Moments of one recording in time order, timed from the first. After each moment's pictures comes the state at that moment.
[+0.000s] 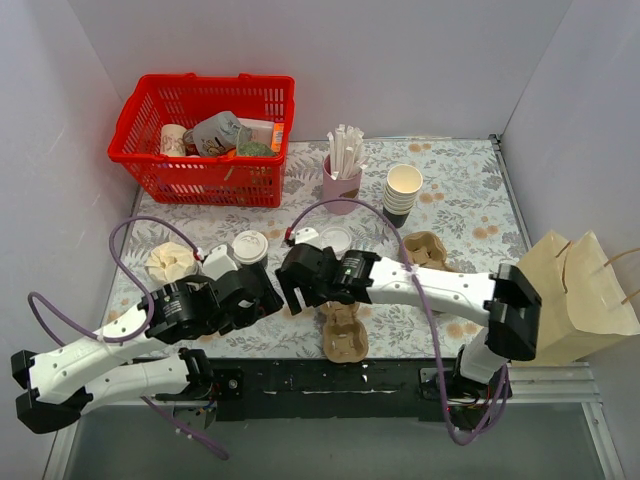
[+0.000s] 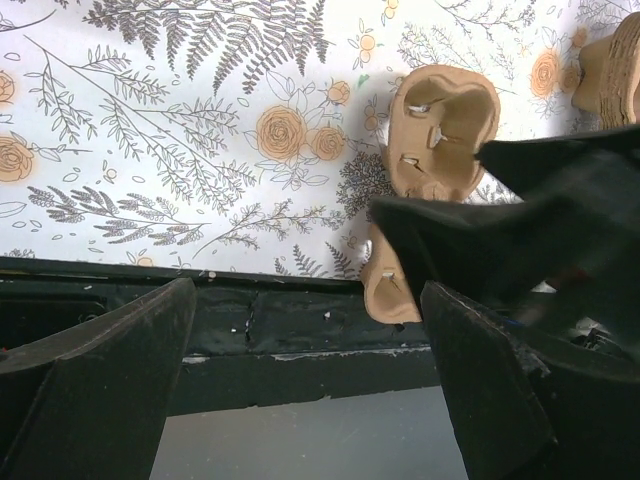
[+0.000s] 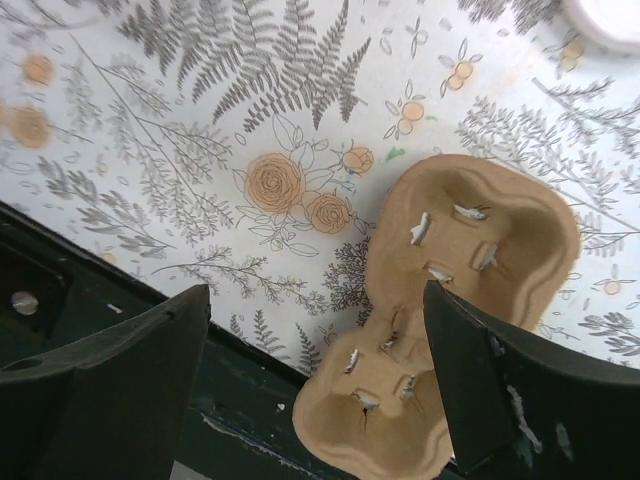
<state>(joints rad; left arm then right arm) -1.11 0.80 0.95 -1.14 -0.43 -1.36 1.24 1.66 1.34 -0.71 0.30 0.64</state>
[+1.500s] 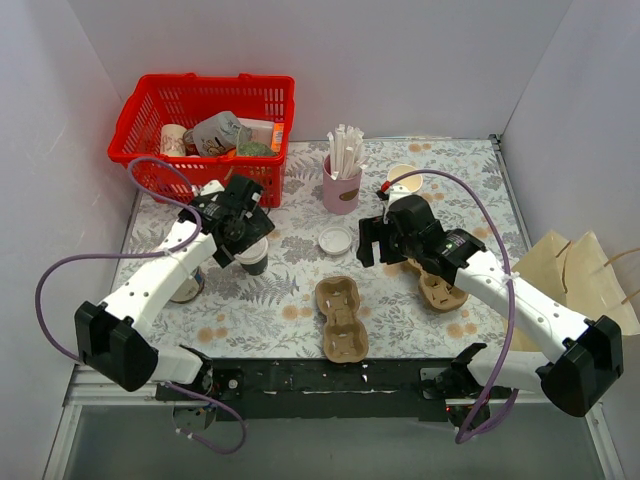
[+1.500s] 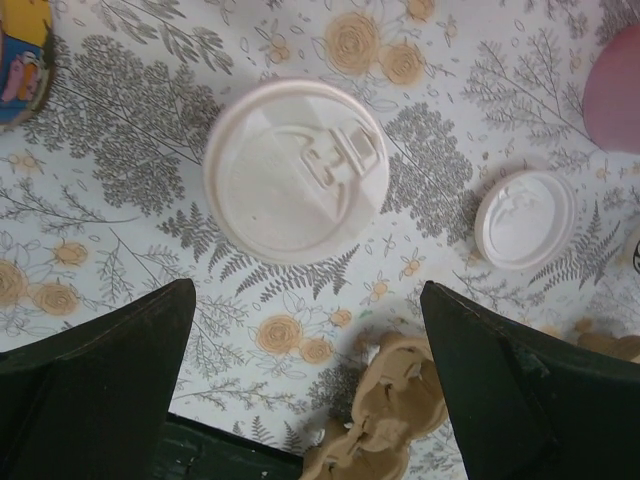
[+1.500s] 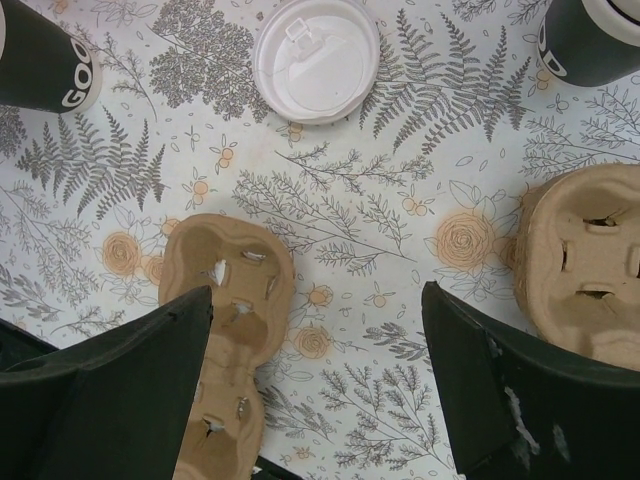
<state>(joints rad) -0.53 1.35 1.29 -1.06 -0.37 -1.12 0.70 1.18 1.01 -0.56 0.05 0.36</state>
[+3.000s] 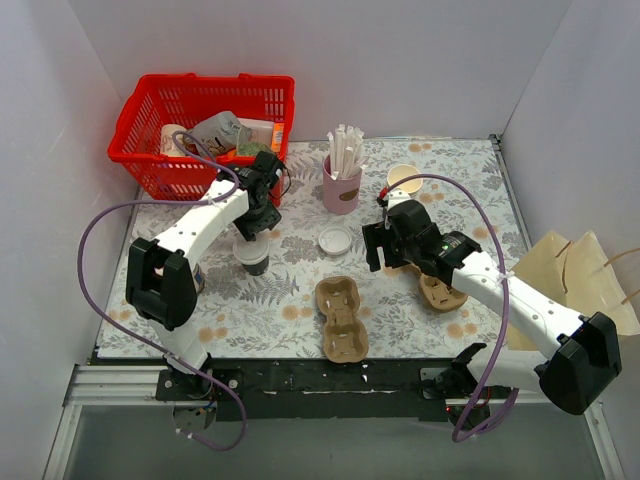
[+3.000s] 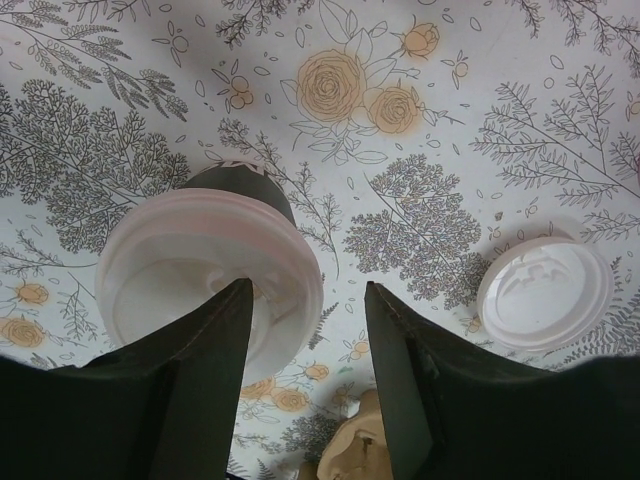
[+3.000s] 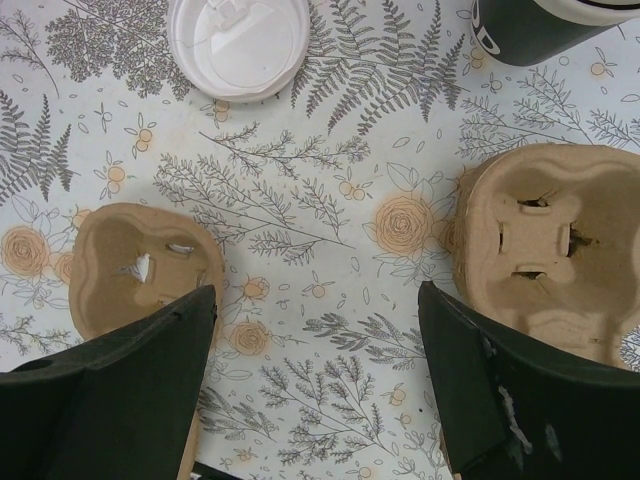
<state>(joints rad) -0.45 1.75 1.54 -1.08 -0.34 -1.07 0.70 1.19 0.97 -0.58 0.15 0.28</state>
